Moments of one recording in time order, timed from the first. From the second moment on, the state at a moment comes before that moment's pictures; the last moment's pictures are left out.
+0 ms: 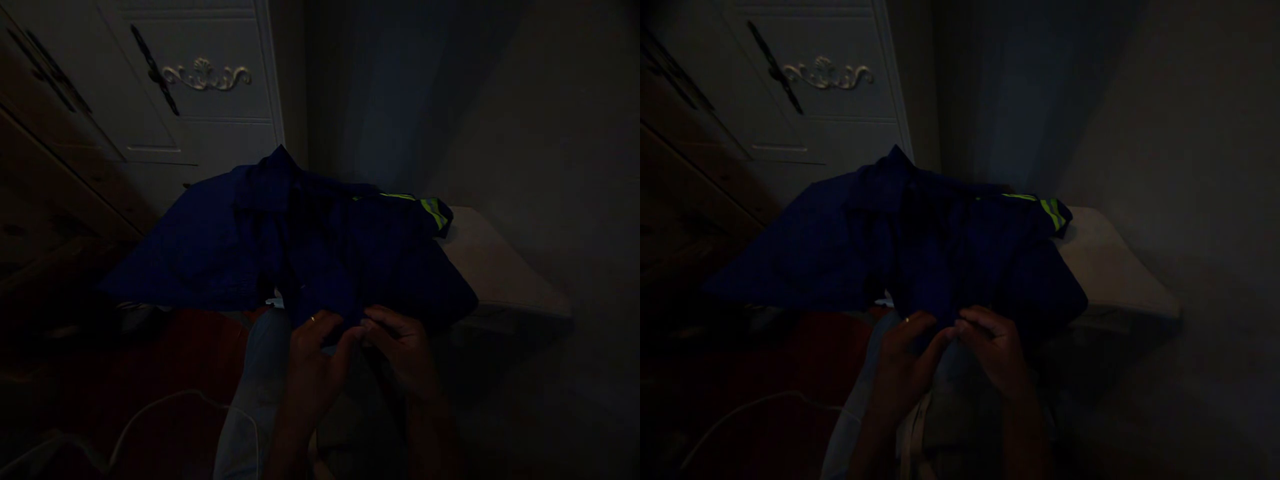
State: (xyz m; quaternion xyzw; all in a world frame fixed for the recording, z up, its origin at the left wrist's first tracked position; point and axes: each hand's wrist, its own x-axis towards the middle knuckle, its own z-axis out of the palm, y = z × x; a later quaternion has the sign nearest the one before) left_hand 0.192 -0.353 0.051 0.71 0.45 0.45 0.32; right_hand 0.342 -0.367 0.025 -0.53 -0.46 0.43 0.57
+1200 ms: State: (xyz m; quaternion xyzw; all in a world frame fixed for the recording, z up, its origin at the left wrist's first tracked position) left_hand 0.203 -0.347 0.031 0.53 0.52 0.48 0.47; right_hand 0.321 -0.357 0.021 -0.51 -0.50 0.29 0.64
